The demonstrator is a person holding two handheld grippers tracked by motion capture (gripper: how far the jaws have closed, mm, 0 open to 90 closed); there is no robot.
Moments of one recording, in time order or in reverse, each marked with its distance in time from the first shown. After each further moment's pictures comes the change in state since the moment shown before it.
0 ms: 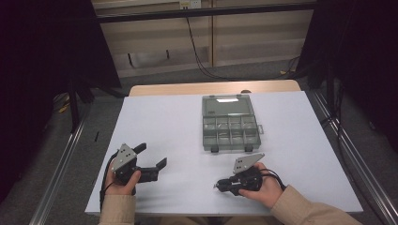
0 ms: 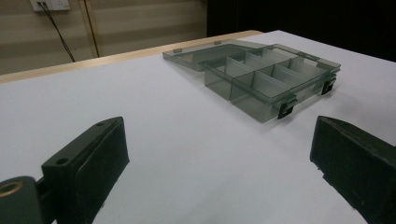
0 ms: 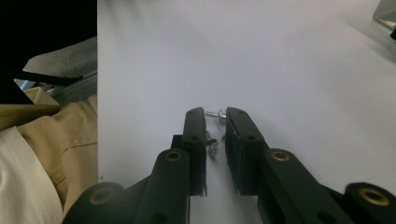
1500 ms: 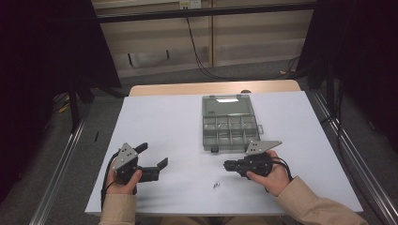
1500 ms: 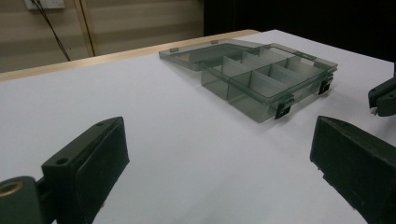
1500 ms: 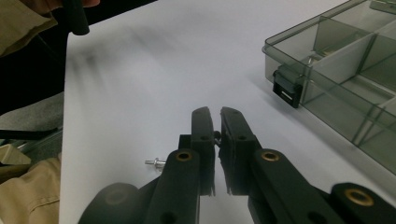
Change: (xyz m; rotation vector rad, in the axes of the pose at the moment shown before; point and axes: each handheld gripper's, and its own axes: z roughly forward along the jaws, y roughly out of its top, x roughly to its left) left arm 0.000 0.000 0.004 0.000 -0.016 -0.004; right arm -0.028 0.012 -0.031 -0.182 -0.110 0.070
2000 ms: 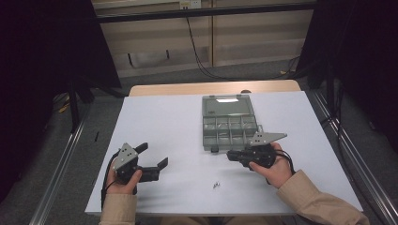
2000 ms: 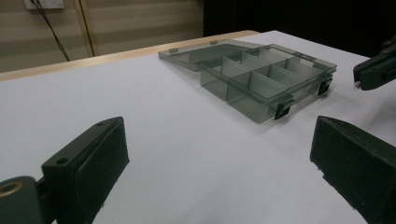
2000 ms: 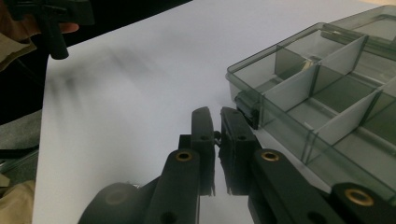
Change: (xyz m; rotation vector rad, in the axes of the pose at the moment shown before) left arm 0.000 0.000 0.000 -0.003 -0.002 -0.003; right arm -0.016 0.013 -0.008 -0.049 -0.058 0.009
